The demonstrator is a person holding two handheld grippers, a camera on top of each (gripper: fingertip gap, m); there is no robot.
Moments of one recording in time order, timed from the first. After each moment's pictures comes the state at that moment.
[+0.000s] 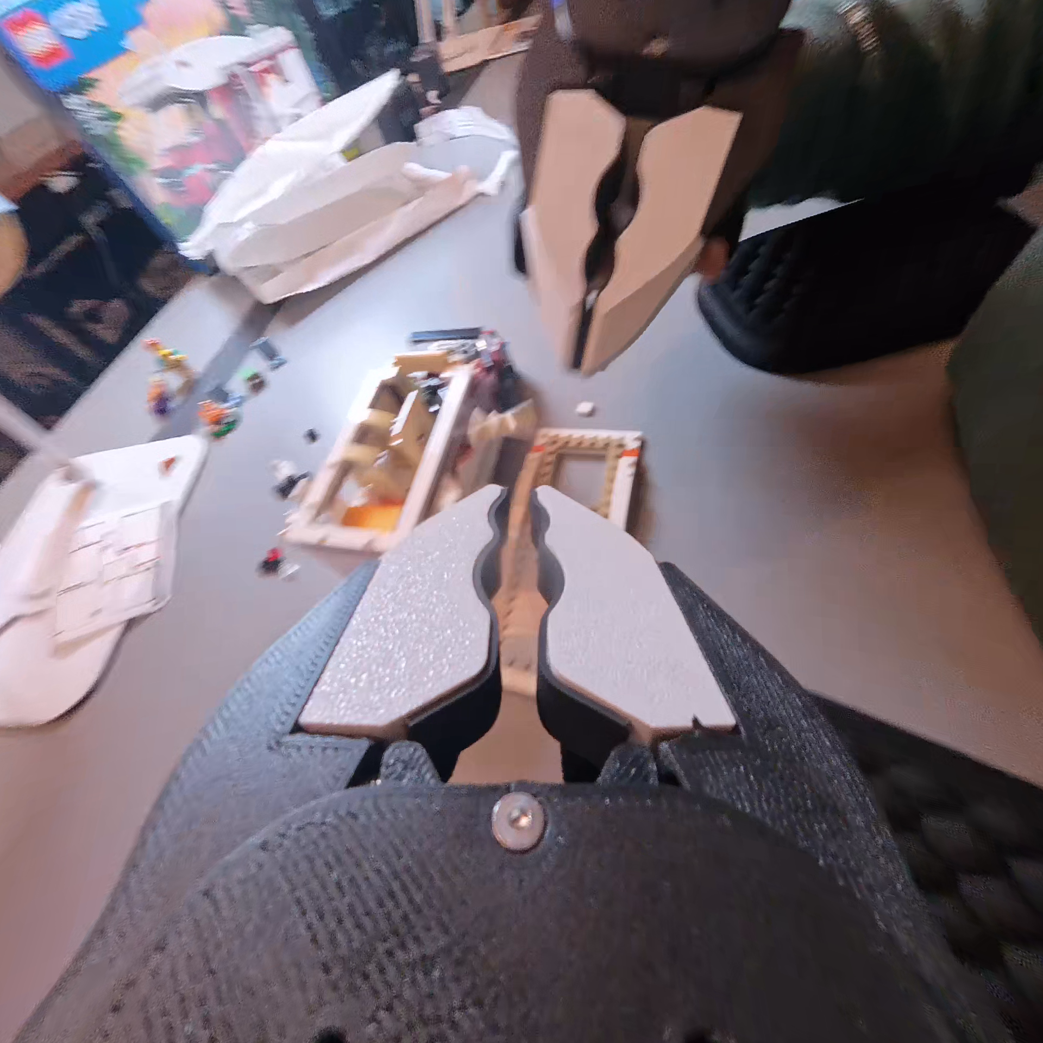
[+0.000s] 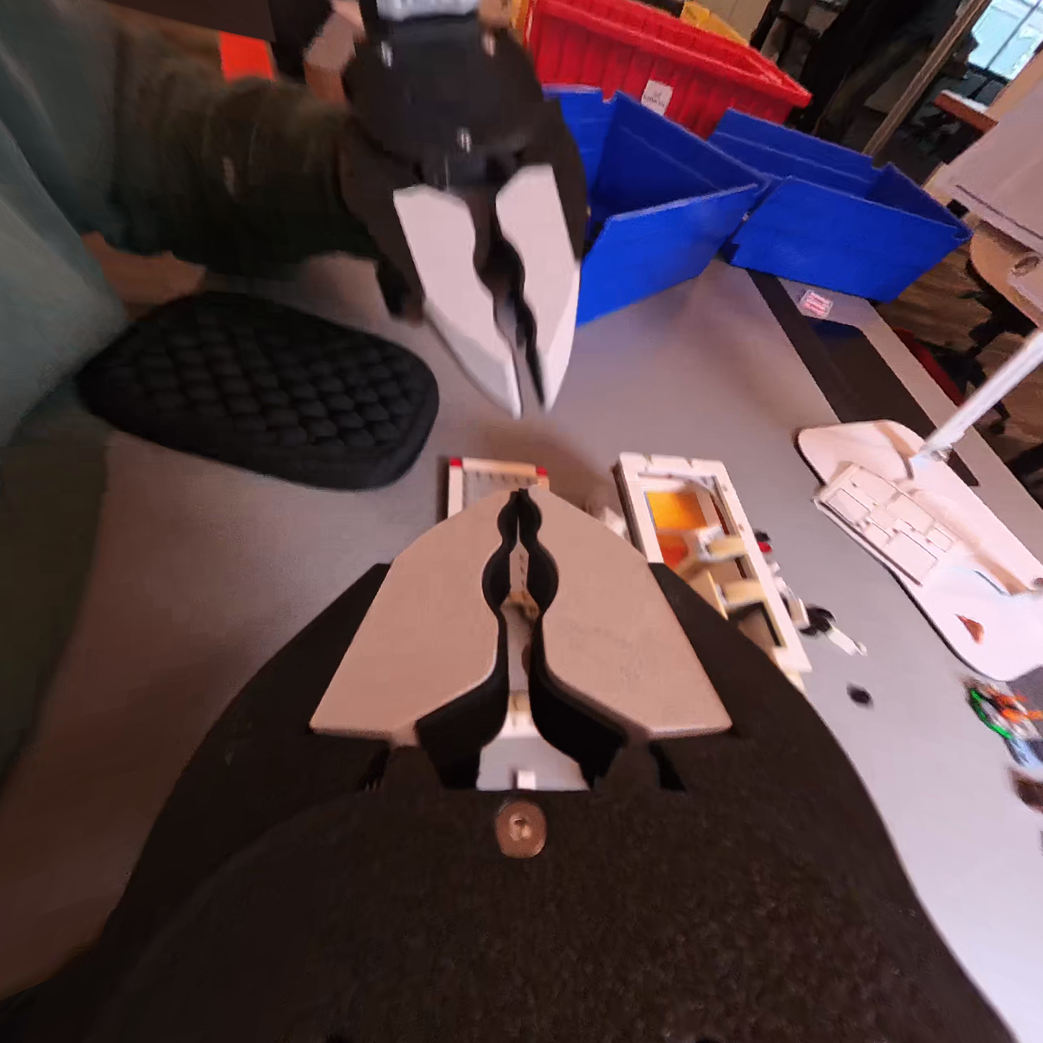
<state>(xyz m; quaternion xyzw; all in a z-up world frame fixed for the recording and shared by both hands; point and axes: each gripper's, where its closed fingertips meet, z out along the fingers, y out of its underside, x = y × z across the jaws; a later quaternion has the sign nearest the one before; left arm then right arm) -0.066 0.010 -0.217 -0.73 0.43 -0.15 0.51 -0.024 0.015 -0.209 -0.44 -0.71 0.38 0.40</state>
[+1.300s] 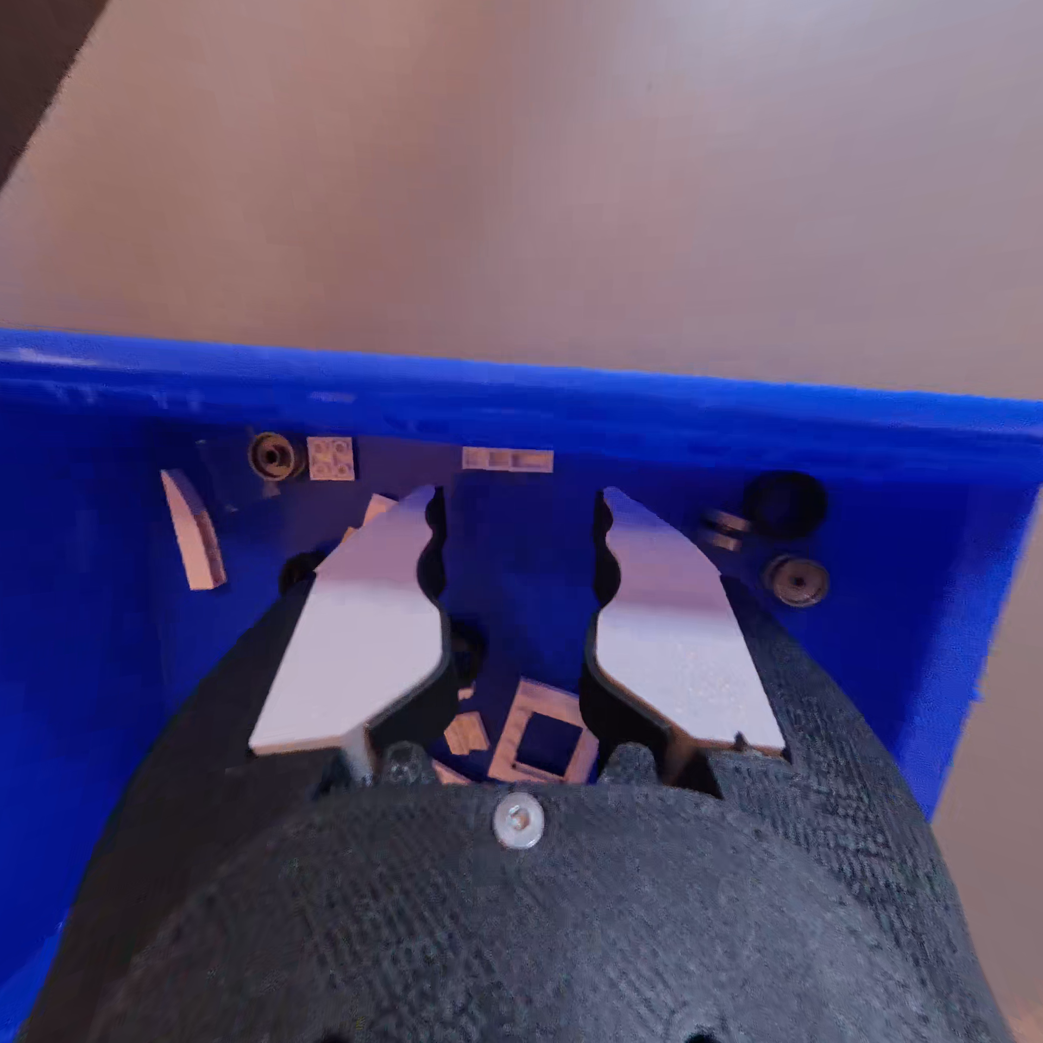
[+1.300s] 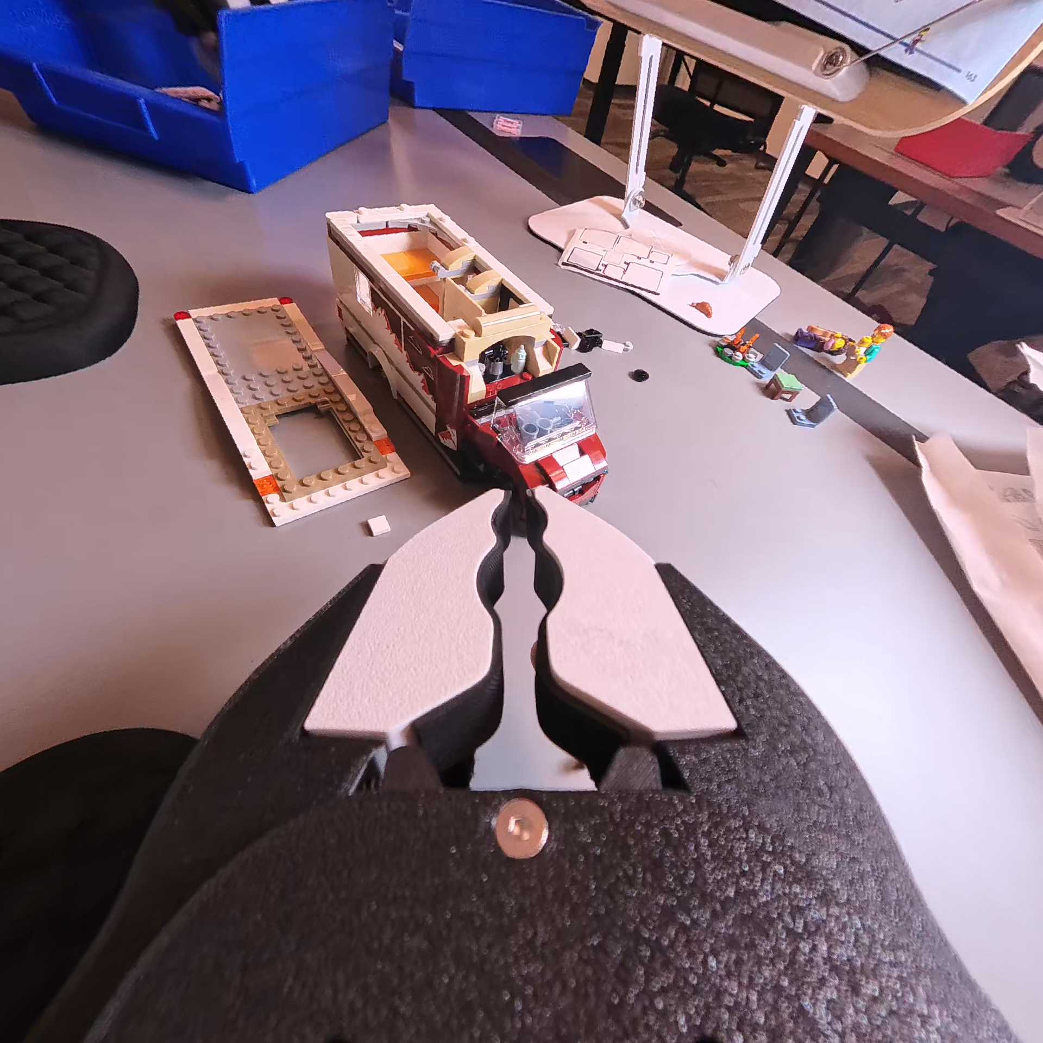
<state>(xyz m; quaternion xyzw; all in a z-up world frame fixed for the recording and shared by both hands) -0.389 0.029 -0.299 -0.96 0.20 0.01 0.19 0.076 0.116 -0.251 -0.61 -0.55 0.29 0.49</state>
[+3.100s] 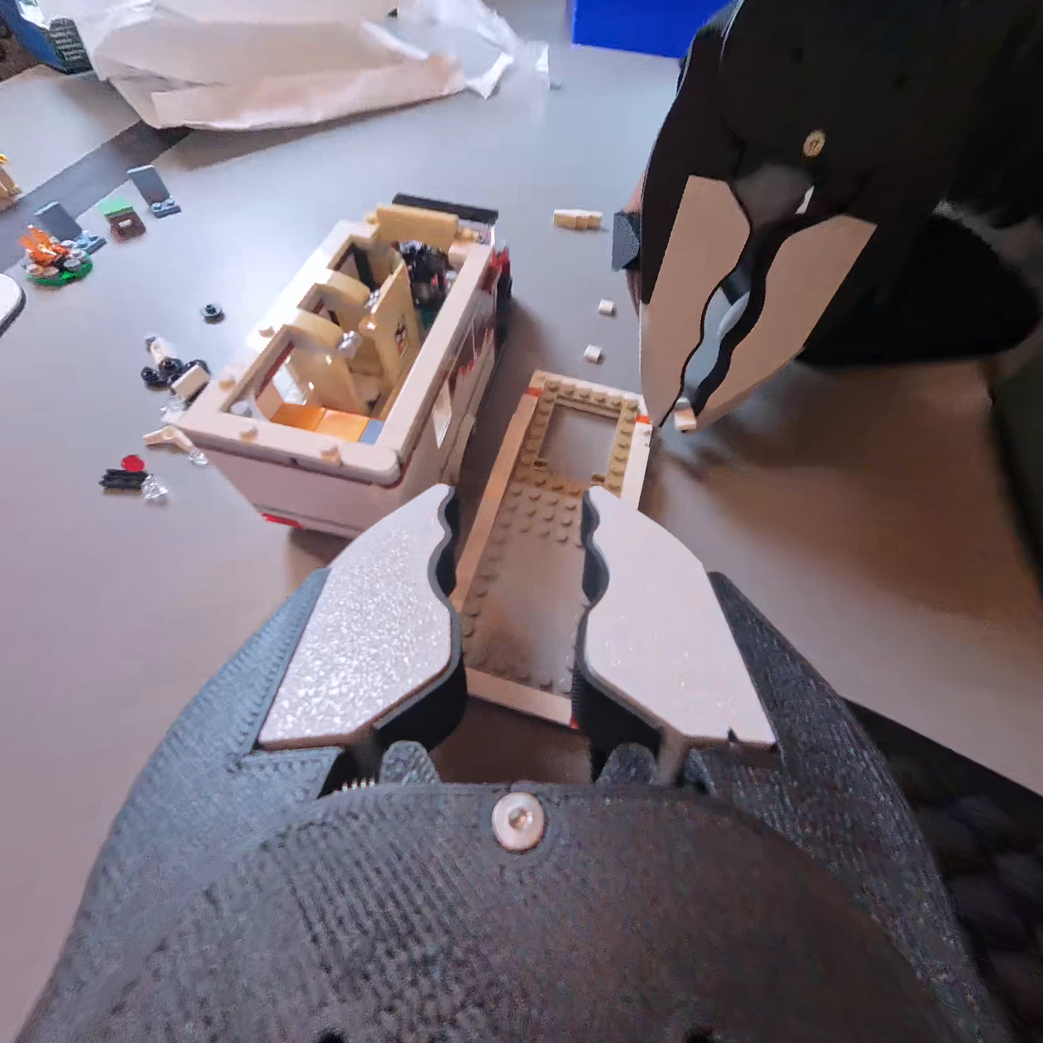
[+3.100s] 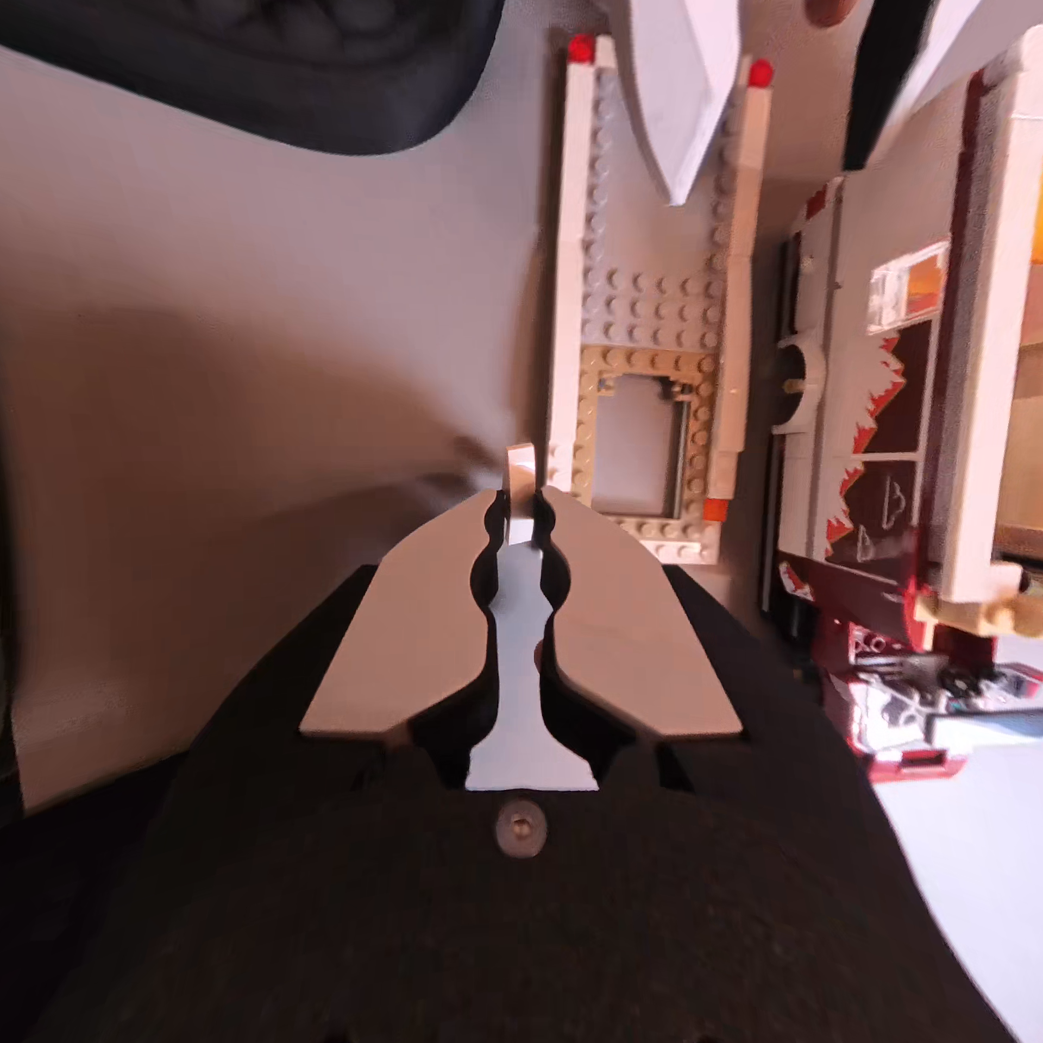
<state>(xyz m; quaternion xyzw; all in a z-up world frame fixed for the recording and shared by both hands) -0.071 0.032 -0.272 -0.77 0.37 -0.25 0.45 0.015 0.006 -0.308 -0.53 -0.82 0.16 0.15</state>
